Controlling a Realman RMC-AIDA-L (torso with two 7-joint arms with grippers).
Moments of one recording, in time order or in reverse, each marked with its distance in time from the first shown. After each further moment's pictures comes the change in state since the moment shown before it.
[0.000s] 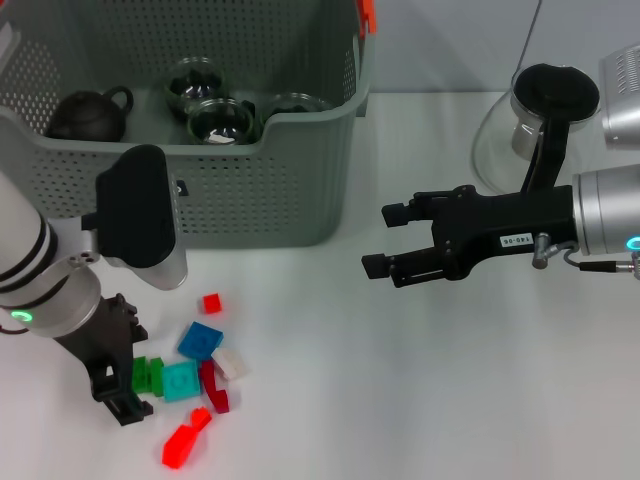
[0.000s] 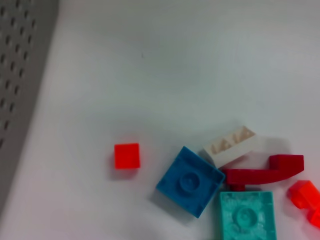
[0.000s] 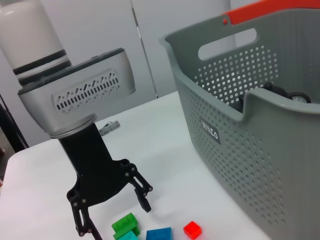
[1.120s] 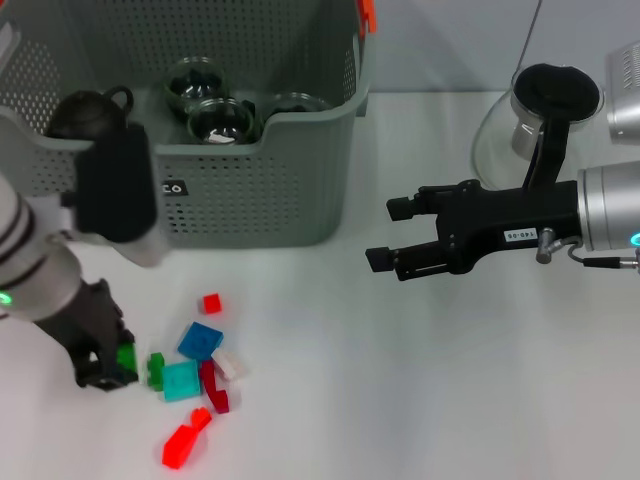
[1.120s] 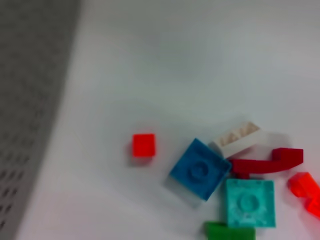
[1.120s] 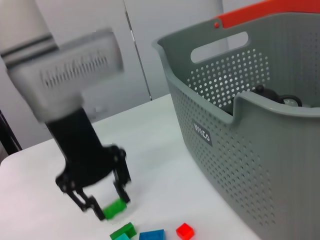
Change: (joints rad) left arm -0.013 0.015 -0.049 0.071 0.000 0.084 -0.018; right arm -0.002 -0.003 0.009 -0.005 0.000 0.006 0.001
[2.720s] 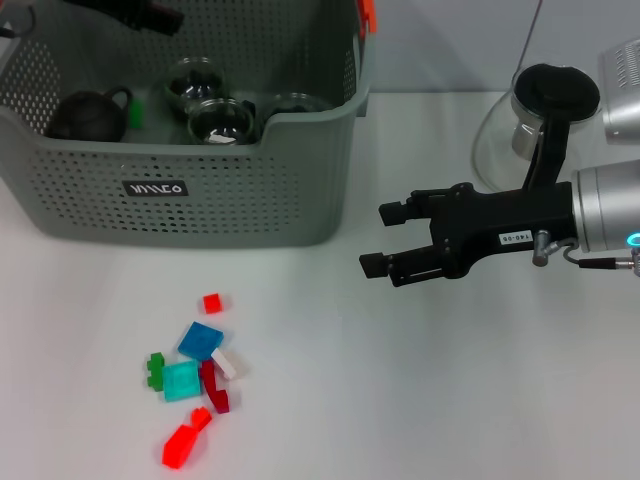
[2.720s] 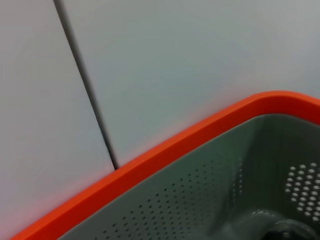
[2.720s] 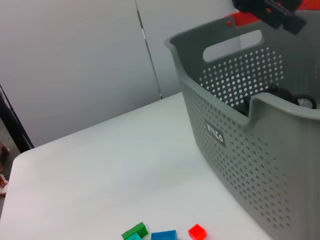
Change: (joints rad) left arm -0.350 0.146 -0.491 -0.270 -0.225 -0.494 -0.272; right arm 0.010 0.003 -0.006 -0.004 -0.005 -0.022 0.010
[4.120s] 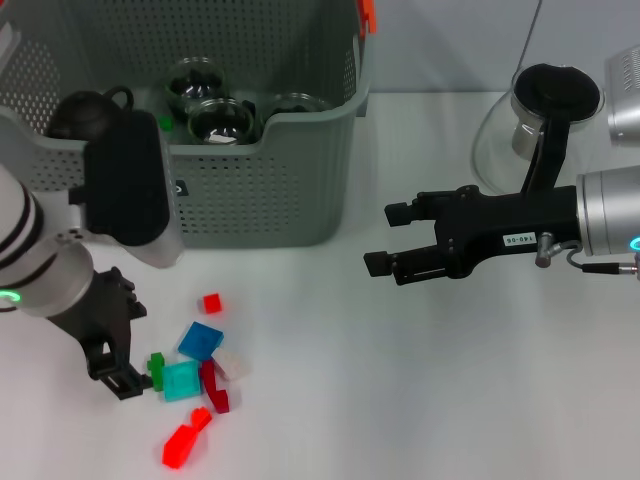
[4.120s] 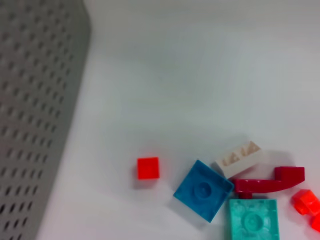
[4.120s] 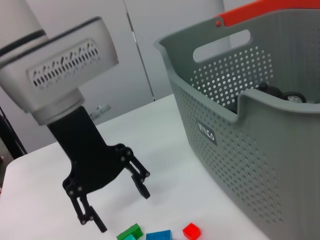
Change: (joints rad) left arm 0.388 -0.163 0.551 0.360 0.225 0.481 0.261; right arm -0.014 0.002 0.007 0.004 0.005 0.012 0.010
